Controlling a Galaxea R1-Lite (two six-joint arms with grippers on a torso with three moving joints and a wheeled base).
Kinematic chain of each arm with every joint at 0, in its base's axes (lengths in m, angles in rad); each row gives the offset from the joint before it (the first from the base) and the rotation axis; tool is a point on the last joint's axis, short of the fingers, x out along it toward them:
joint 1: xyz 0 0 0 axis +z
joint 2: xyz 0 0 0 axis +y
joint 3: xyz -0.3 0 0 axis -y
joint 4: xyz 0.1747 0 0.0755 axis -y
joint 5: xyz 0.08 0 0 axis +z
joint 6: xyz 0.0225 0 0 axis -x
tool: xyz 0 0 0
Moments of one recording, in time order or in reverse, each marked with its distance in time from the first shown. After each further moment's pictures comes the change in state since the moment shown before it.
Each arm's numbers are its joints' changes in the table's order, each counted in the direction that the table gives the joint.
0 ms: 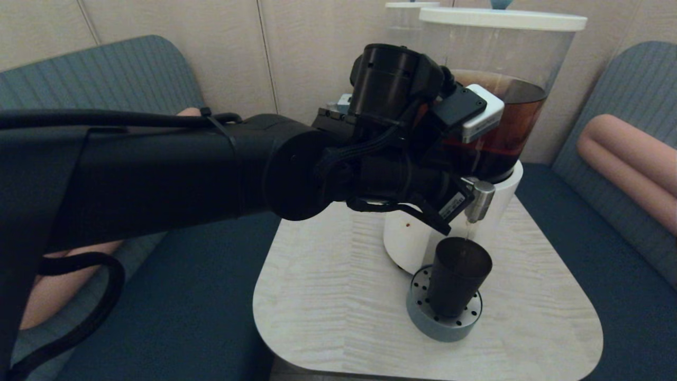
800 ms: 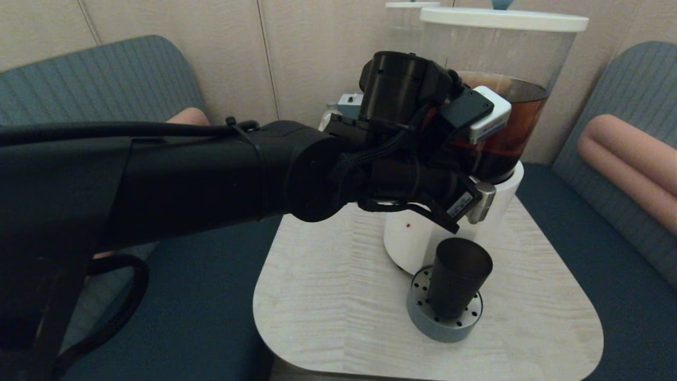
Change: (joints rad) left arm -0.007 0.047 0.043 0.013 -0.025 -0.005; right arm 0.000 0.000 0.000 0.000 0.000 0.000
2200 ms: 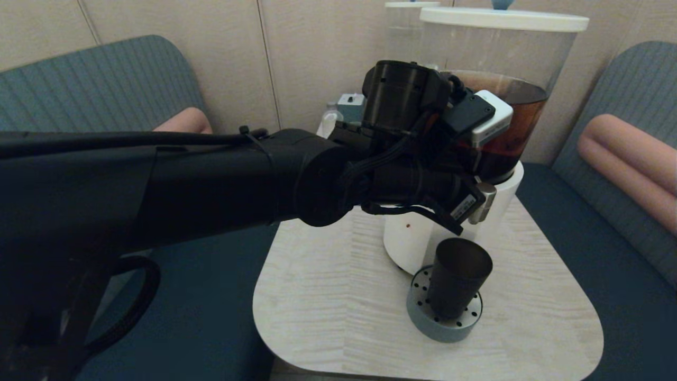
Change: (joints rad) left arm 0.000 0.018 -0.006 0.030 -0.035 0.001; right arm 0.000 0.000 0.000 0.000 0.000 0.000
